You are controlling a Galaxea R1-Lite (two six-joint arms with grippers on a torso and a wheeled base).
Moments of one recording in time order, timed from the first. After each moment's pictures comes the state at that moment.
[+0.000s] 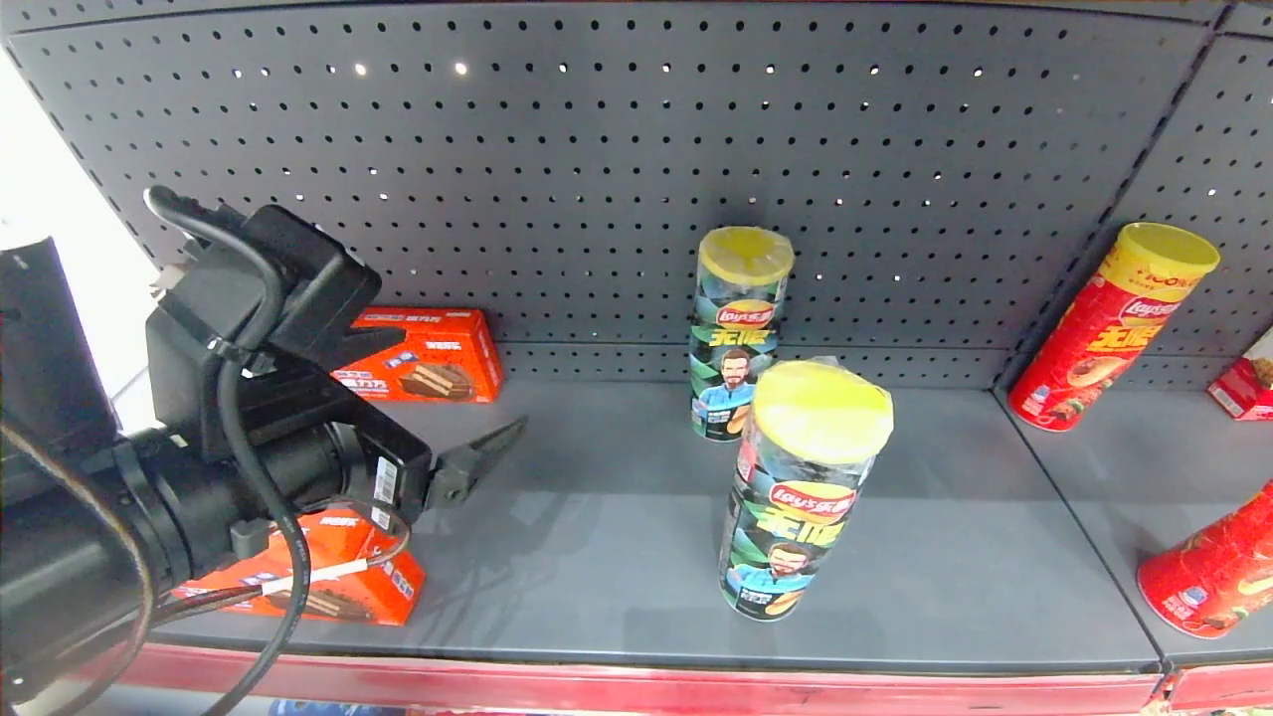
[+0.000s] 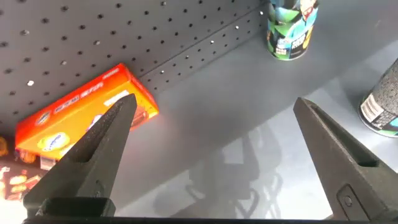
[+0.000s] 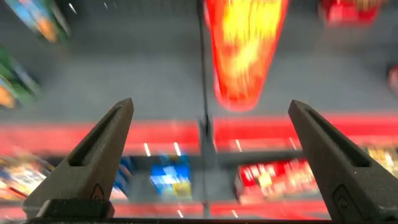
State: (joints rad) left arm -0.60 1.31 -0.73 -0.42 0.19 0.28; right arm 0.01 0.14 -0.21 0.01 -0.01 0.04
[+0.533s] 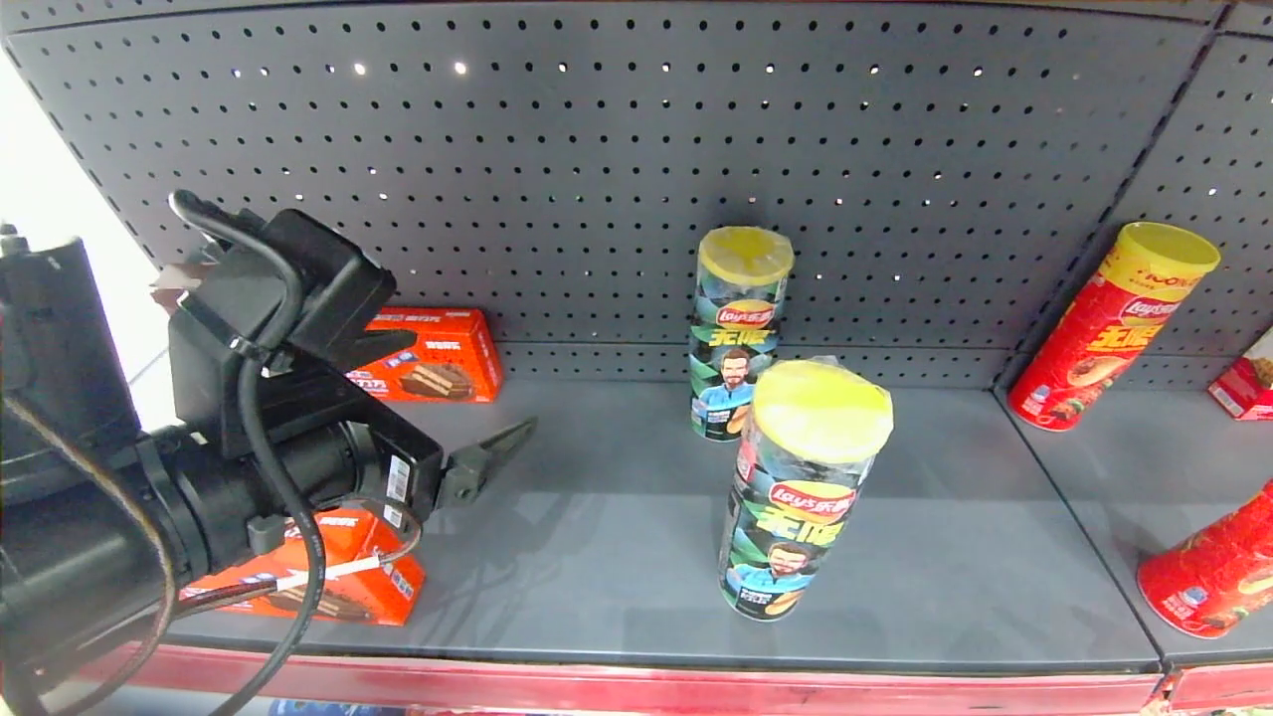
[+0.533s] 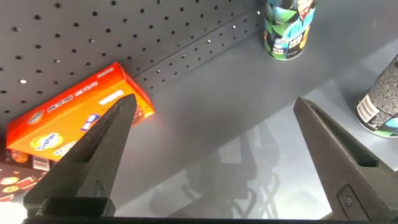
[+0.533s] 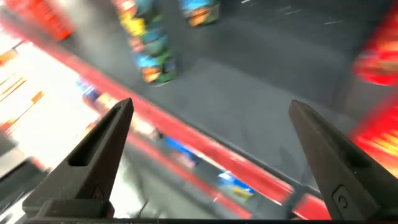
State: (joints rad) left arm -0.60 1.34 -0.74 -0.43 0.17 0.27; right arm 0.26 0.59 -0.47 0.06 0.34 -0.10
